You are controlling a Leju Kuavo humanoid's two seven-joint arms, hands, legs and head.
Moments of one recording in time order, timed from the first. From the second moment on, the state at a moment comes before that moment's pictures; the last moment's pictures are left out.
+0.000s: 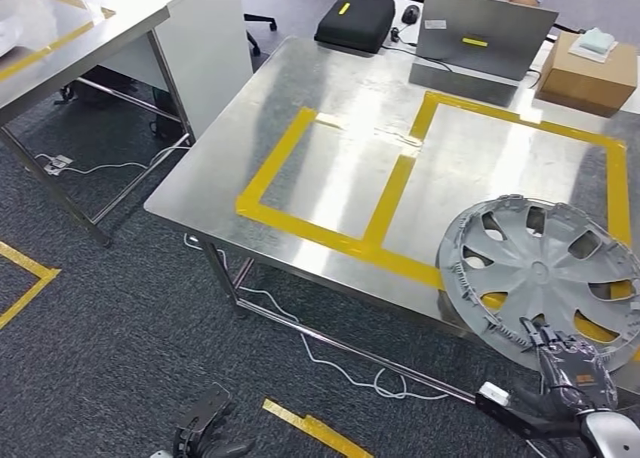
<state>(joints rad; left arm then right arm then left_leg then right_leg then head) -0.18 -0.13 0.19 -0.23 -0.55 -0.11 -0.29 0.26 -0.53 0.10 -1.56 1.30 -0.25 0.14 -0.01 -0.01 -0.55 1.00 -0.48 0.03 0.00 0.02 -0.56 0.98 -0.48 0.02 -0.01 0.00</state>
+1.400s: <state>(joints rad) -0.09 -0.13 0.26 -0.23 -0.45 -0.05 -0.41 0.62 0.22 -0.34 -2.18 1.35 -0.70 -0.12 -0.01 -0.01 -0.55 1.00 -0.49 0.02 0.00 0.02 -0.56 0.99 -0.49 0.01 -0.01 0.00</state>
